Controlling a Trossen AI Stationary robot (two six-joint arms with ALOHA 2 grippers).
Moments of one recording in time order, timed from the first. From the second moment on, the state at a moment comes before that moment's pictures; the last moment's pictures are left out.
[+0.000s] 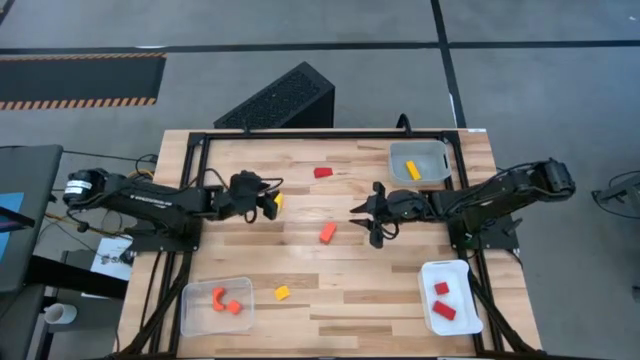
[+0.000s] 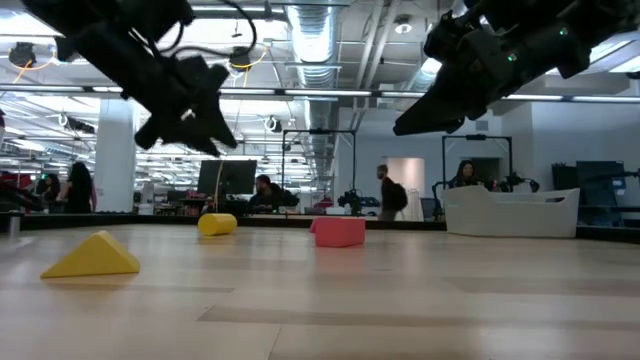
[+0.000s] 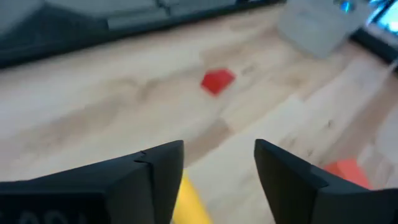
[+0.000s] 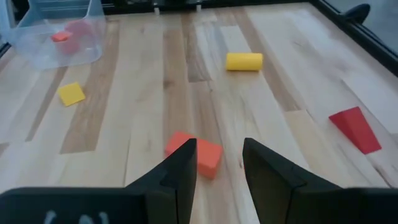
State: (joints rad) left arm 0.03 1.11 0.50 -0.05 -0.57 -0.70; right arm 0.05 1.27 0.55 0.27 0.14 0.10
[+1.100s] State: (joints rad) left arm 0.21 1.78 0.95 -0.61 -0.16 -0.78; right arm 0.03 1.27 0.55 0.29 0.08 0.09
